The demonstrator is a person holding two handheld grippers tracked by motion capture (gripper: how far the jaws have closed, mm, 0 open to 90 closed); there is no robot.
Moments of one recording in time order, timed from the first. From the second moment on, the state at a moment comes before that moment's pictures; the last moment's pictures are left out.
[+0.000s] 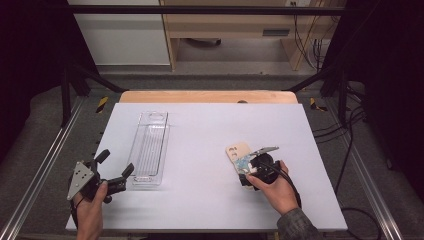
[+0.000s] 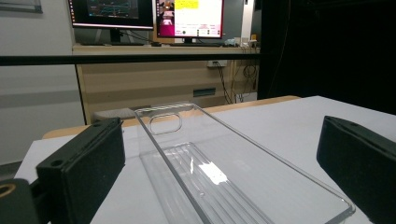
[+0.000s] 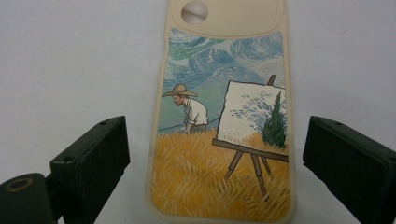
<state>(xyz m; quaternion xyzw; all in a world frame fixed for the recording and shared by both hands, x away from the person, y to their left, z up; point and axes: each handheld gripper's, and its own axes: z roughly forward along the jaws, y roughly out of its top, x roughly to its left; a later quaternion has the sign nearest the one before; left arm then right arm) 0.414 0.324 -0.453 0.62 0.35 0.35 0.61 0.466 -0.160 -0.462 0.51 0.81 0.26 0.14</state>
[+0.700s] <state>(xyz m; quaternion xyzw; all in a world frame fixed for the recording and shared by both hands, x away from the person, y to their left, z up) 0.414 0.324 -0.453 0.62 0.35 0.35 0.61 0.467 -0.158 -0.473 0.53 0.81 0.23 0.13</state>
